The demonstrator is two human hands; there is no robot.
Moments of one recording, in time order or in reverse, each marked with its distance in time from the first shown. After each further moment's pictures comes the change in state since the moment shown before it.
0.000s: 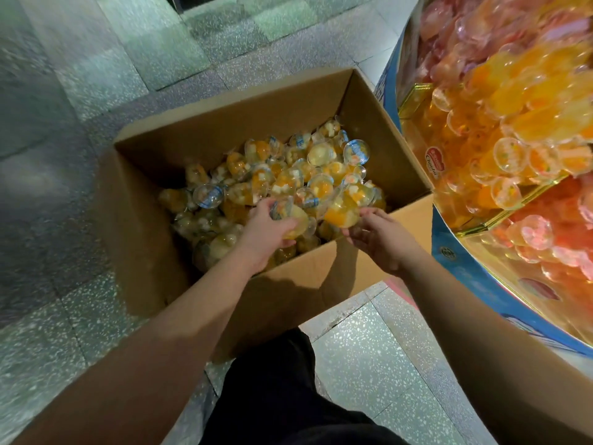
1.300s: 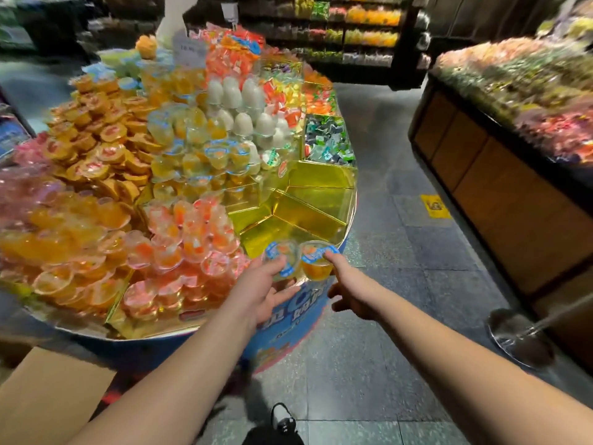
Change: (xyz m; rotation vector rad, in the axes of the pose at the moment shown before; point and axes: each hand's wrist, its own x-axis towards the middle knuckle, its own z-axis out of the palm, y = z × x) left_hand -0.321 -0.057 0.635 0.094 -0.778 -0.094; right_hand -0.406 0.091 -0.539 0.200 0.619 -0.233
